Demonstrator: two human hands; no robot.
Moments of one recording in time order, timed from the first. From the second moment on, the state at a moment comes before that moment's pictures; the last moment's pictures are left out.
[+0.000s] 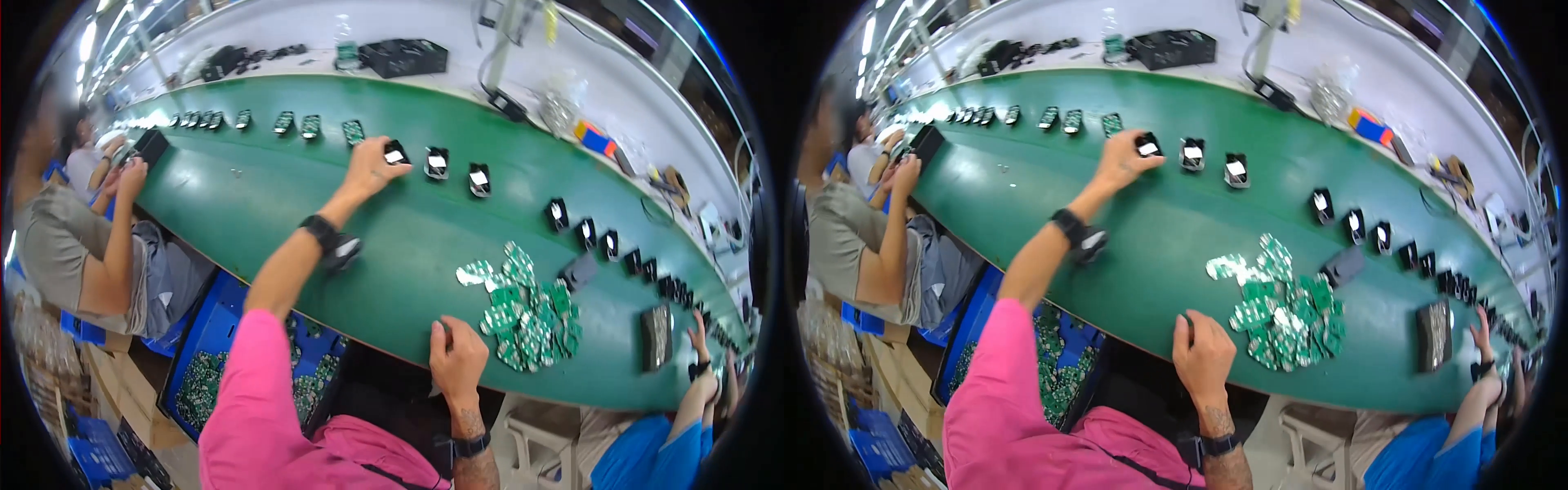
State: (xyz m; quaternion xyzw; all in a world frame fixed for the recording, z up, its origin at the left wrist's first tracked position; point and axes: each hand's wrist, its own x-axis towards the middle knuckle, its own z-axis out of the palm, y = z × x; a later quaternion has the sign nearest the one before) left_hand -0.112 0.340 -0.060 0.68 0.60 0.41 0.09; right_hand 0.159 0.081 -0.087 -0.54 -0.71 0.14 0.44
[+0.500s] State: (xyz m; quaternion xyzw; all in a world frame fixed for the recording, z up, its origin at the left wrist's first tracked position) left_hand -0.025 0.076 -0.061 0.67 0.56 0.47 0.15; right_hand 0.184 0.175 -0.063 -0.63 -0.74 0.02 0.24
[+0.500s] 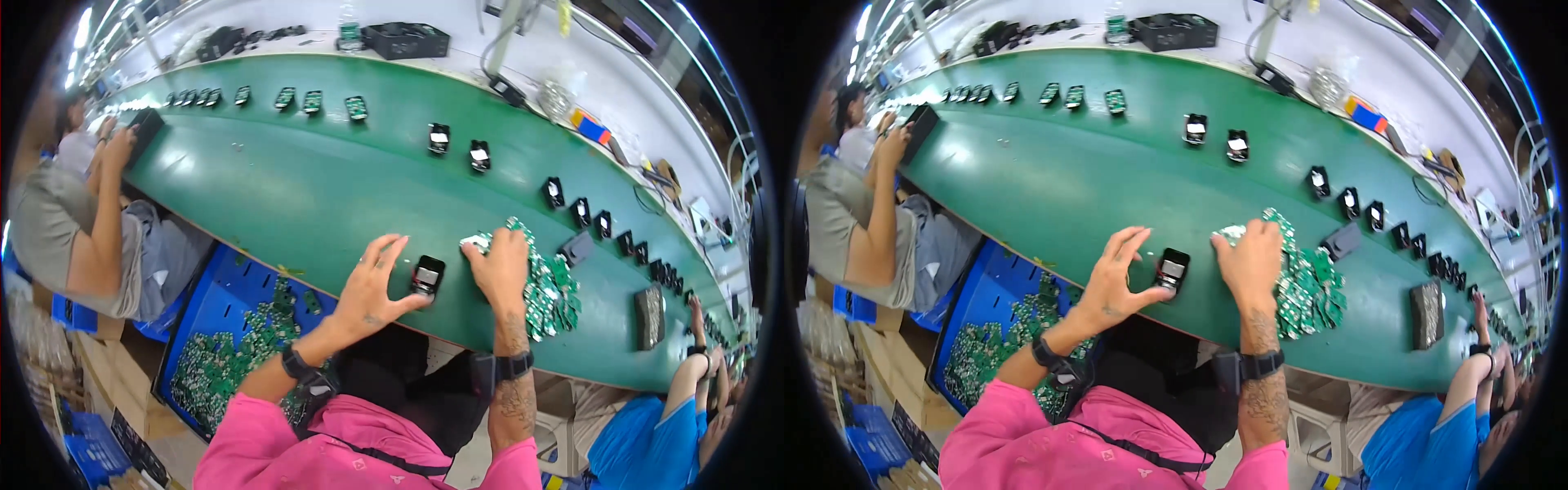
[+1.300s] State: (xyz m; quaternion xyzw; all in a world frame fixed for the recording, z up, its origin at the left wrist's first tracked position) left_hand 0.011 0.070 -0.097 0.63 0.56 0.54 -0.03; right_hand 0.155 0.087 -0.057 -0.44 -0.35 0.65 0.51
